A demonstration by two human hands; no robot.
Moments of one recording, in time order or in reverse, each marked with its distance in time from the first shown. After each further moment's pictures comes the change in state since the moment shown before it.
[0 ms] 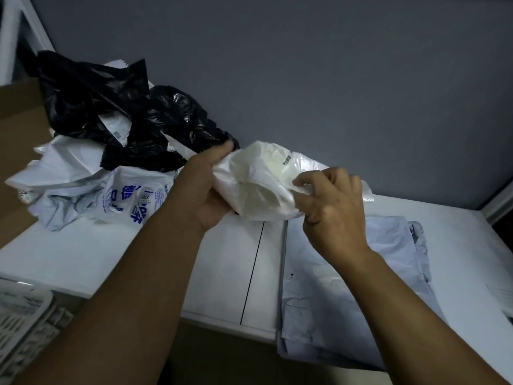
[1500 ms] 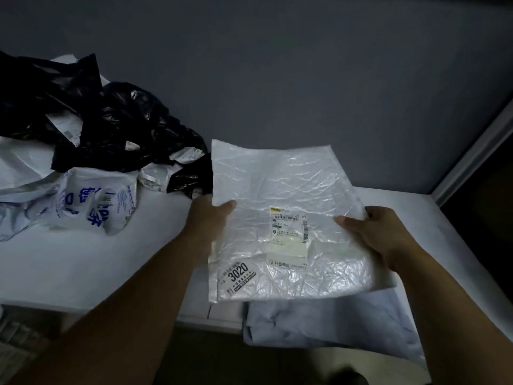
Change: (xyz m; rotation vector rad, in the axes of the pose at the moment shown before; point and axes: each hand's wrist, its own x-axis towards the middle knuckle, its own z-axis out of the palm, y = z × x) left_hand 0.033 -0.098 -0.004 0.745 0.282 0.139; right_hand -0.076 0.112 -0.065 0.668 -0.459 1.346
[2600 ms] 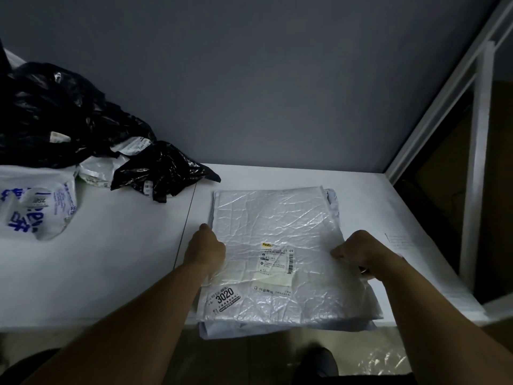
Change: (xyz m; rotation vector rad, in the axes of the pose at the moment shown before) left_hand -0.009 -0.078 0.101 0.720 -0.151 -0.089; right_hand 0.011 0.089 -0.053 -0.497 -0.066 0.365
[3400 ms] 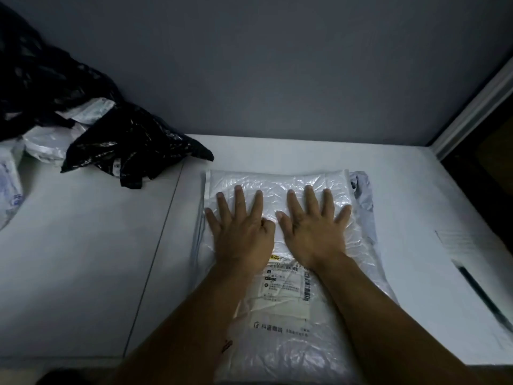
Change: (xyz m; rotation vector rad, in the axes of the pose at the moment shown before) left_hand 0.054 0.041 0.090 0.436 0.107 0.325; right_hand 0.083 -0.064 0.109 -0.609 0.284 -0.486
